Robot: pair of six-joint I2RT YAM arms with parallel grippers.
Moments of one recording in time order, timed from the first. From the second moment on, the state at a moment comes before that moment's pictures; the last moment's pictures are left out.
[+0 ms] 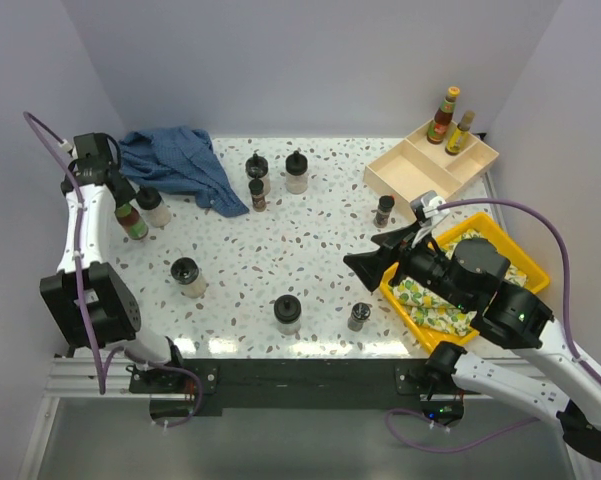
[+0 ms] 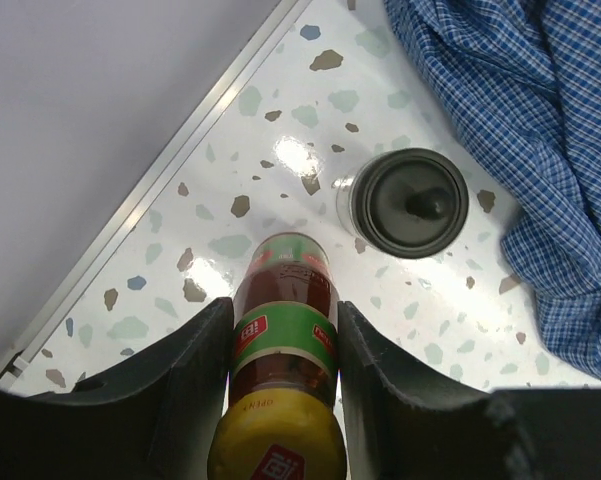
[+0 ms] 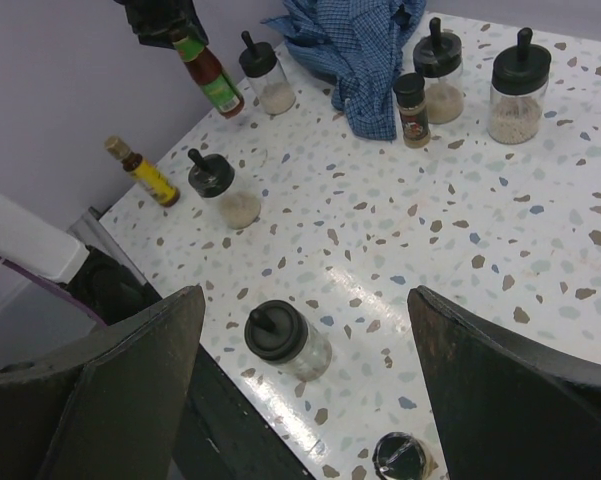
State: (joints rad) left arm 0.31 1.56 1.42 -0.72 -0.26 -0.33; right arm 0.90 0.67 1.02 -0.48 0.09 0.36
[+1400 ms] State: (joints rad) left arm -0.75 1.83 1.79 -0.74 -0.39 -0.43; right arm 0.90 0.54 1.03 -0.68 0.30 0.36
